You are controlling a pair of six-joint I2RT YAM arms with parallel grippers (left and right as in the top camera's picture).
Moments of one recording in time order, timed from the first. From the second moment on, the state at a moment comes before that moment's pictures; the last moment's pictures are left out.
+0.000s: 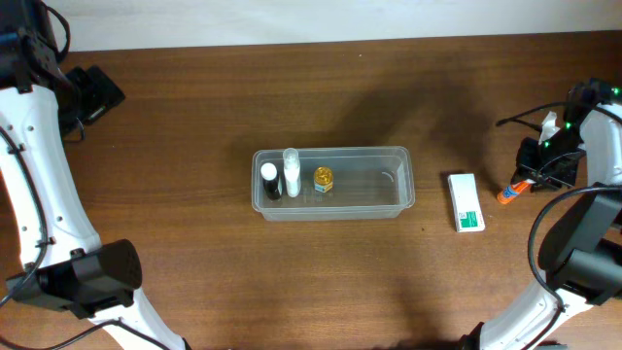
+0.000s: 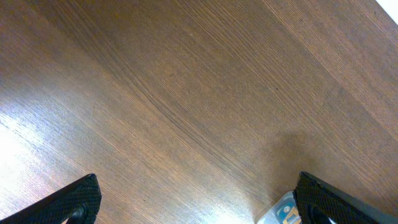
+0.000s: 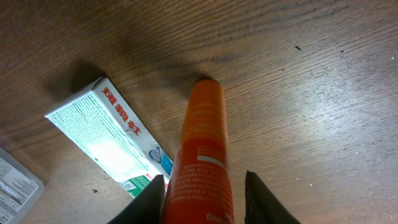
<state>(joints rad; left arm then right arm) 0.24 2.02 2.46 -1.69 -0.10 -0.49 -0.46 2.02 1.68 -1.33 -0.08 0.00</state>
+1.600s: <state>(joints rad) 0.24 2.02 2.46 -1.69 -0.10 -0.49 0.16 1.59 1.79 -1.49 -0.04 0.03</state>
